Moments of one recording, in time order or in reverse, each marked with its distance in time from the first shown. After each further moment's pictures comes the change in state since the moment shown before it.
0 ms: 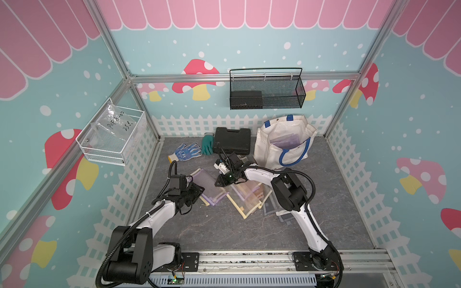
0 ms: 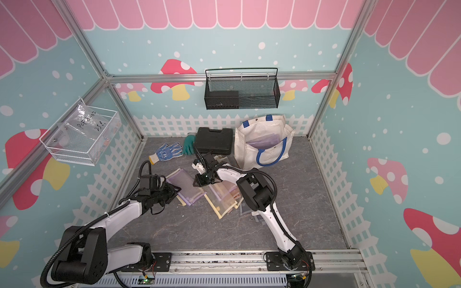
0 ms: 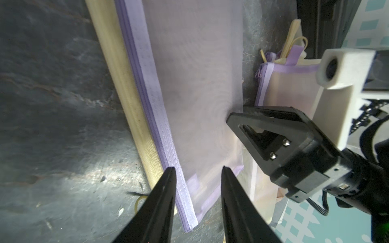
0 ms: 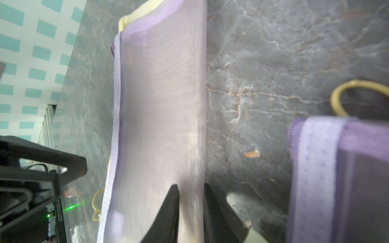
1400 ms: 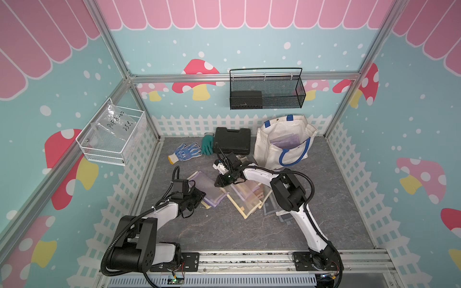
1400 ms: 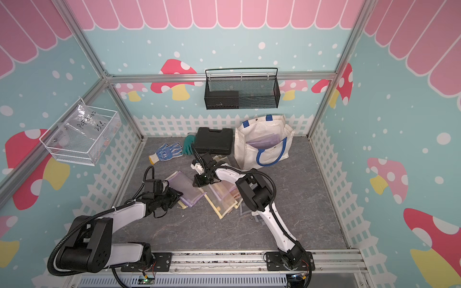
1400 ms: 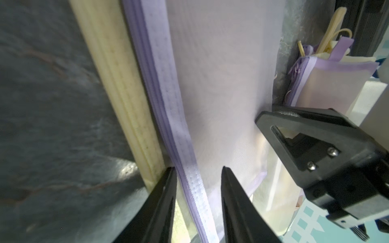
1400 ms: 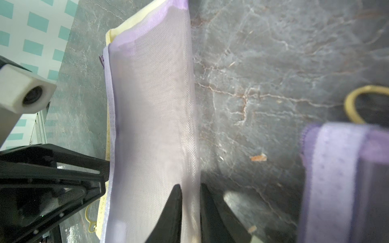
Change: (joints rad) left arm -0.021 0.046 -0.077 0.091 -0.018 -0.051; right arm 0.012 0.016 0.040 -0.045 0.022 -0.019
